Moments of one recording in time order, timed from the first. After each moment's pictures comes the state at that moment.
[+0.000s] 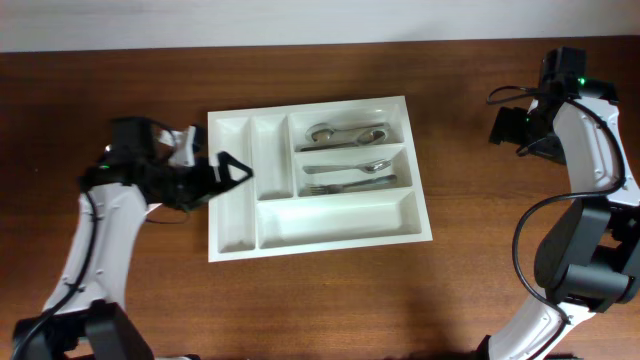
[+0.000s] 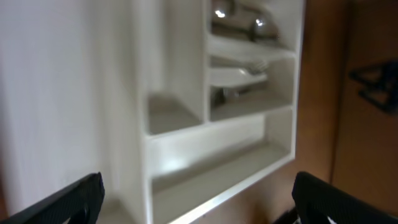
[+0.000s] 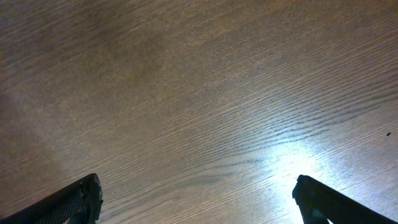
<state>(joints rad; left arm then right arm) 0.17 1.56 1.18 -0.86 0.70 -0.15 -0.25 1.98 1.69 -1.04 0.11 0.16</state>
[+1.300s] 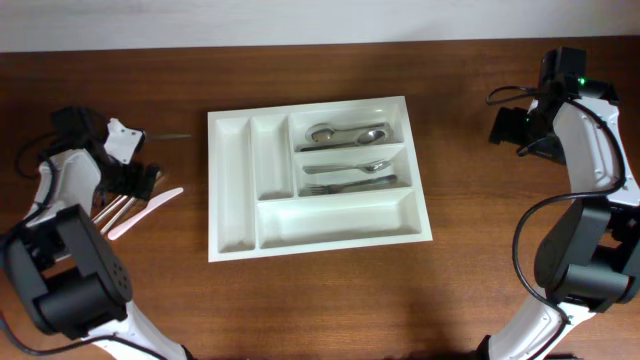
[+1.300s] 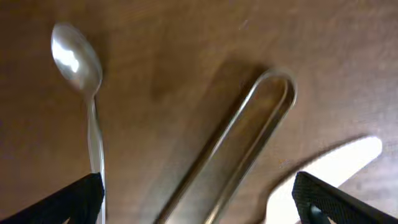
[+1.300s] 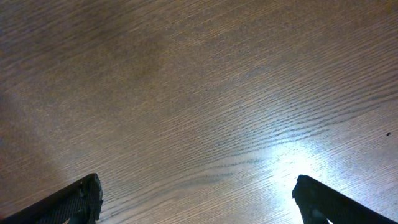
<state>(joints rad) 0.39 1.98 1.39 -0.66 0.03 0.63 -0.25 1.98 1.69 -1.04 0.11 0.16</state>
